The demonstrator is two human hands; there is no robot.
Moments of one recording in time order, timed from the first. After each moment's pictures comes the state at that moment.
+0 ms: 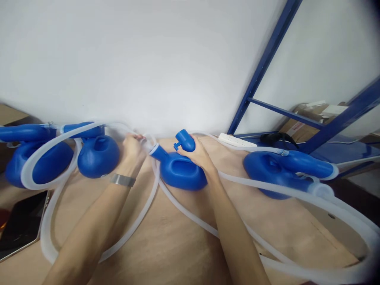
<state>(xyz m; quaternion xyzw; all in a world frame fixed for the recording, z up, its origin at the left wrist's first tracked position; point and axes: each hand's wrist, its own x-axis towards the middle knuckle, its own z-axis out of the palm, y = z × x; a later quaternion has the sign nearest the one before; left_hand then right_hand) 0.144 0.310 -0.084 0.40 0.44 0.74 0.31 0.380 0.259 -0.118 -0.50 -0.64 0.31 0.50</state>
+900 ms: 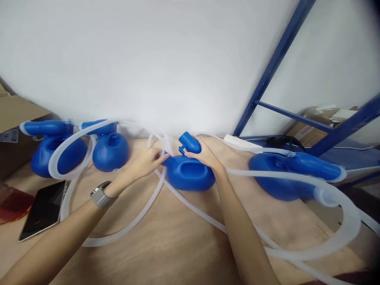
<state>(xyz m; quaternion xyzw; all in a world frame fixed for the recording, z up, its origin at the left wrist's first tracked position) 0.106 0.216 -0.054 0.84 0.46 0.27 0.14 0.375 0.232 -0.090 -0.47 -0.64 0.38 0.47</state>
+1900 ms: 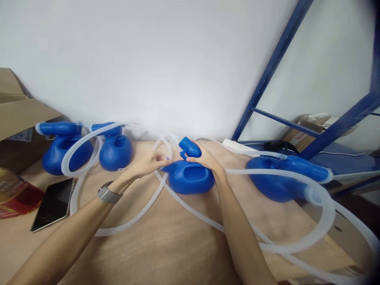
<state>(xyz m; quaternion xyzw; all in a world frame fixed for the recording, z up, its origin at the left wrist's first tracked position) 0.100 0.201 -0.049 0.77 0.44 0.28 0.37 0.379 0.224 -0.085 -0.43 -0.68 0.37 0.46</state>
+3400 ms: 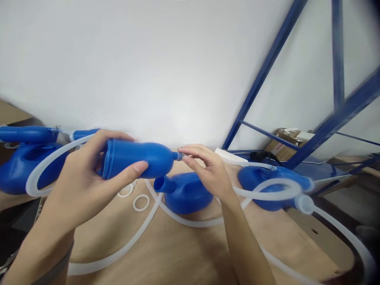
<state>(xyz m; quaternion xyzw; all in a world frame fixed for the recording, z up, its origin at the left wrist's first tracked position) 0.060 0.118 0.043 0.71 0.47 0.52 0.04 0.326 0.136 0.016 -0.34 -0.76 0.16 0.54</state>
